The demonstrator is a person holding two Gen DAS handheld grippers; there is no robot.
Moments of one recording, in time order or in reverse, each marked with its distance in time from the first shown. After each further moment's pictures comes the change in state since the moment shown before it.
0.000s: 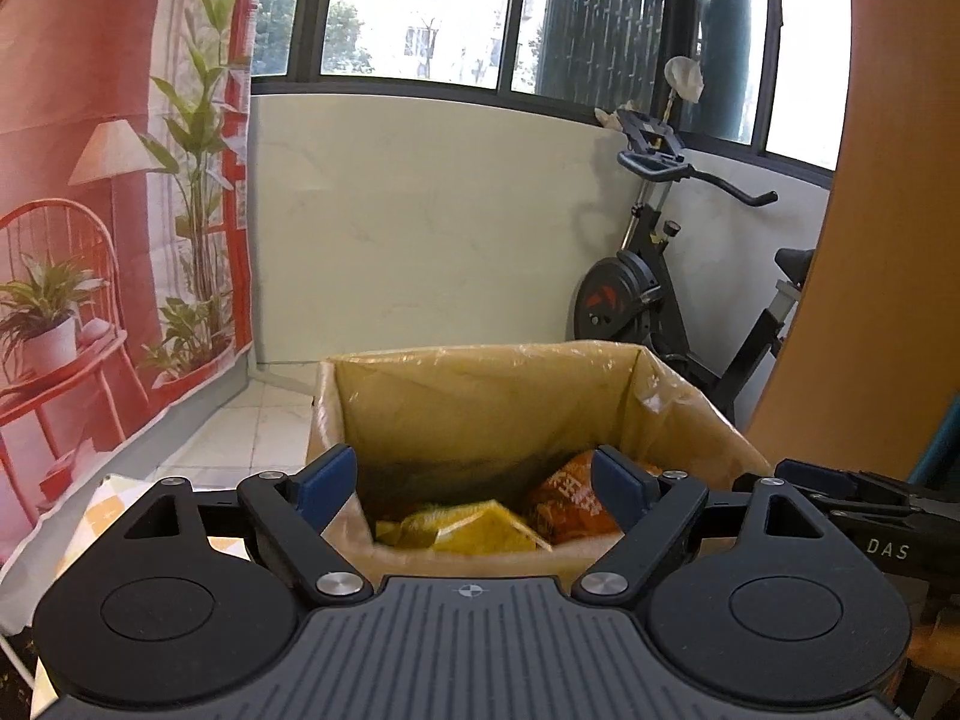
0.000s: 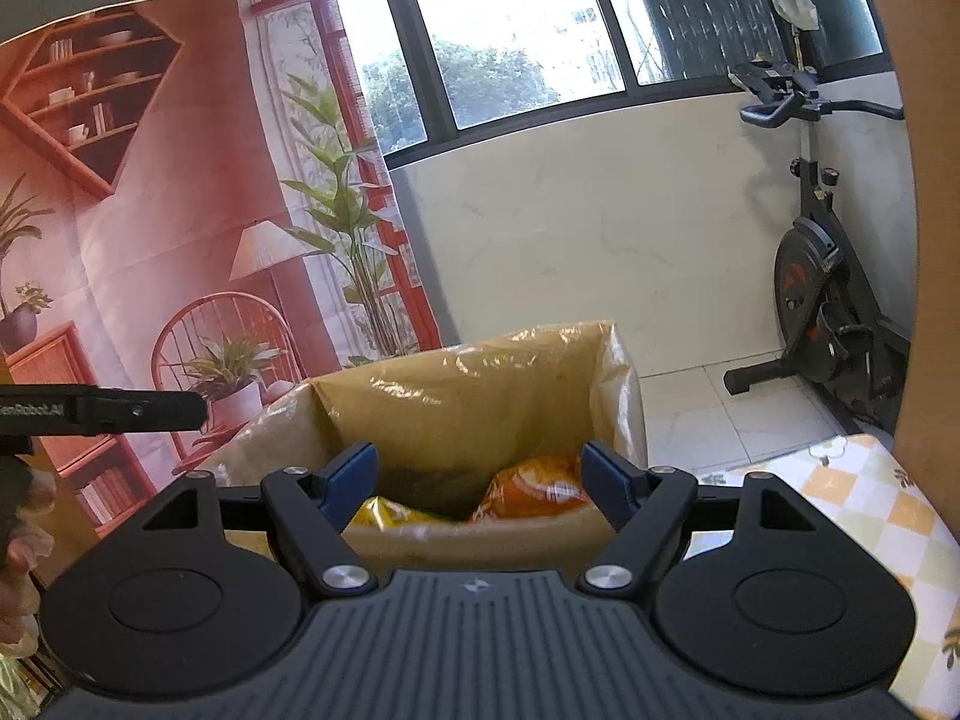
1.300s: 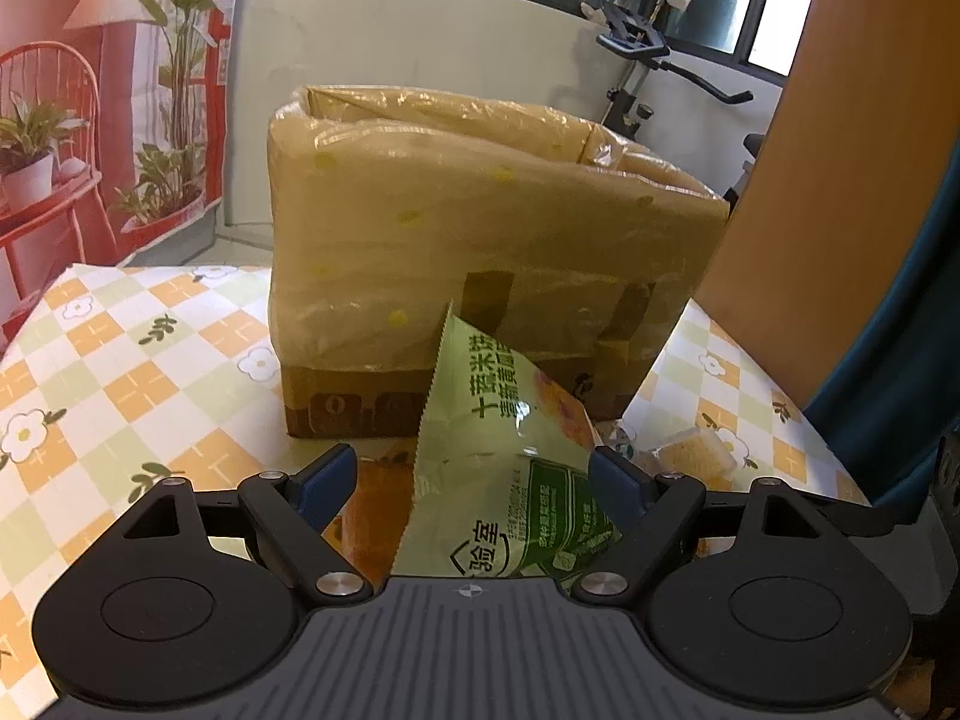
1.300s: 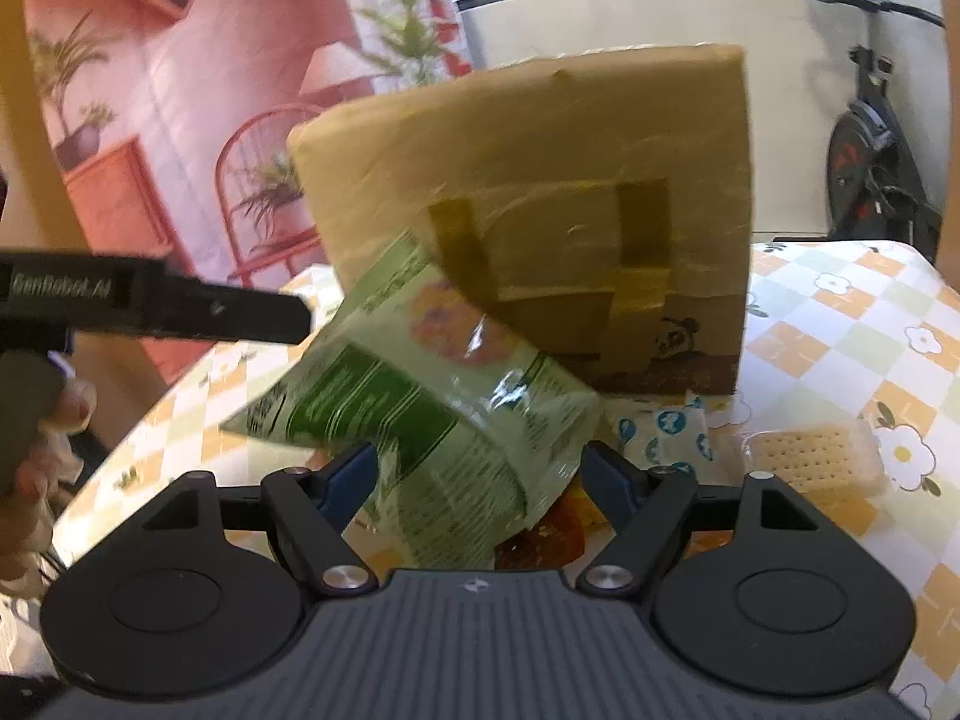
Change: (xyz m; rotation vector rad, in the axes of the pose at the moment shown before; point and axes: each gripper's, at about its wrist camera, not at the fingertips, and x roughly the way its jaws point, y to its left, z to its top) left arm -0.020 -0.011 -0.140 -0.065 0.204 -0.087; right arm -0.039 0.044 -0.156 -0.089 0.285 0.083
